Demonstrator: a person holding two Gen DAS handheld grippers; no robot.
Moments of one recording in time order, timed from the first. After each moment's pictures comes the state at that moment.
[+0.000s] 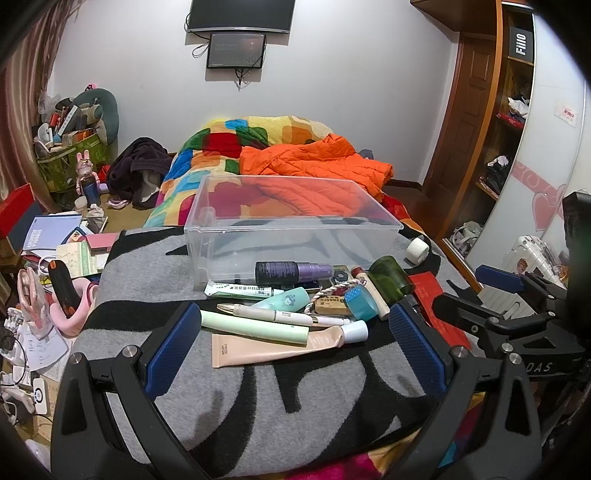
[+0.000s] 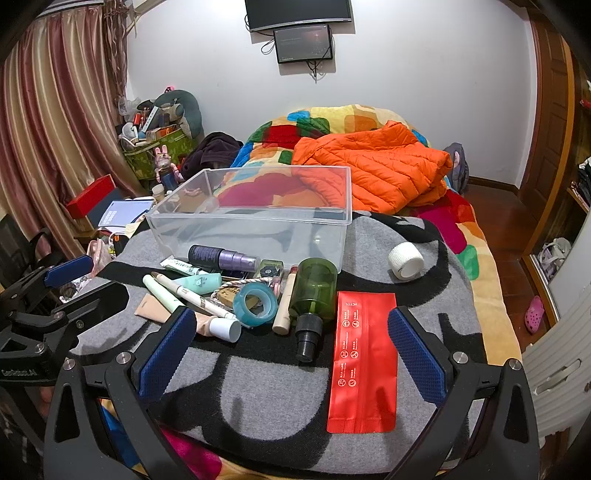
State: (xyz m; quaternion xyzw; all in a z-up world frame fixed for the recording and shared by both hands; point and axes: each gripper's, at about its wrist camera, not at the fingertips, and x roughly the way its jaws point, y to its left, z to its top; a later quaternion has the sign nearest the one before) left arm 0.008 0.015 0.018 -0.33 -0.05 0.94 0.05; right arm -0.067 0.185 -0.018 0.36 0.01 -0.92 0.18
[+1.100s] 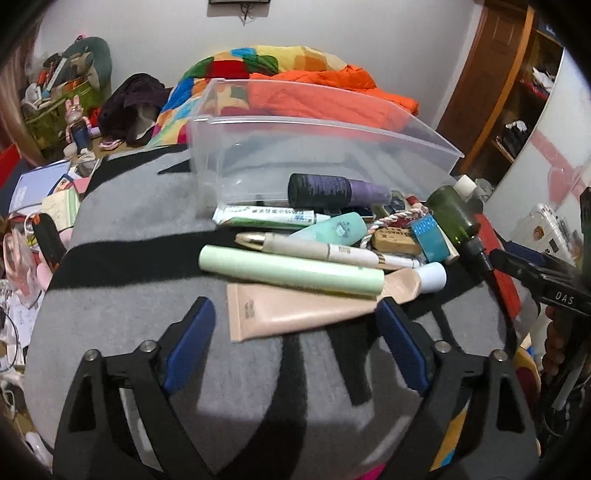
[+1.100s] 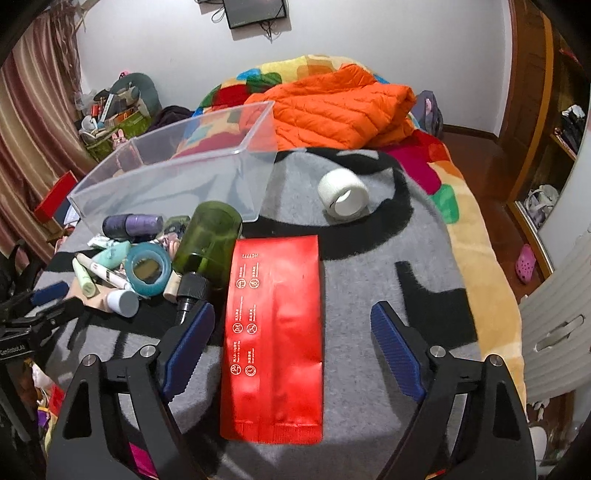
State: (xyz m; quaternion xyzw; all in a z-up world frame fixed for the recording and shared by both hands) left arm -0.033 -0.013 -0.058 -0.45 -0.06 0.89 0.06; right arm -0.113 0.237 -0.082 0.44 -0.02 -0.89 0.13
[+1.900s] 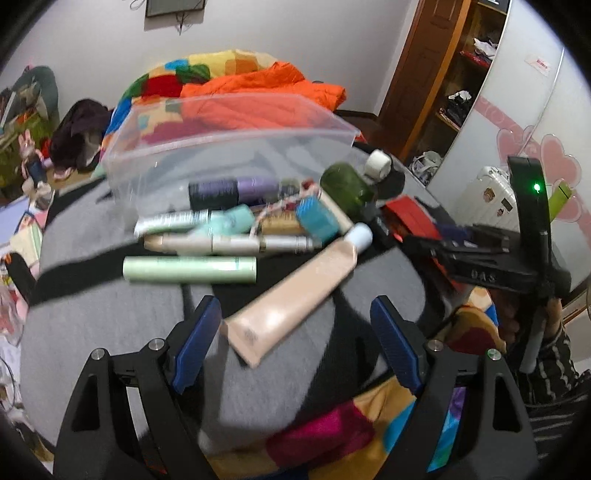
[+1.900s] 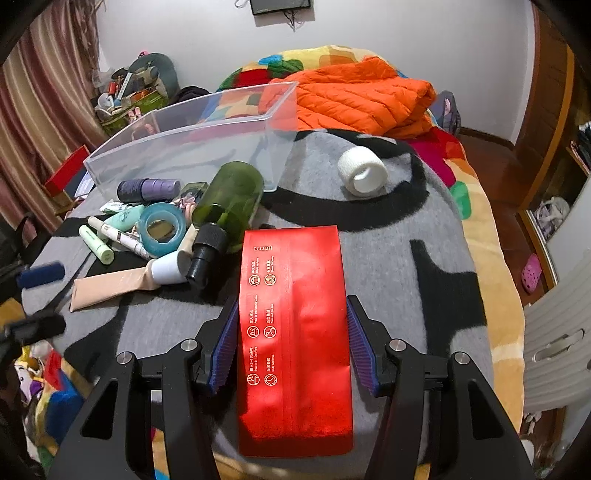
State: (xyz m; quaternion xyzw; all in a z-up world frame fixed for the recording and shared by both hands) left arm -0.006 0.041 -0.022 -0.45 -0.02 0.88 0.16; right arm -0.097 0.241 -0.083 0.46 0.00 -0.87 0.16
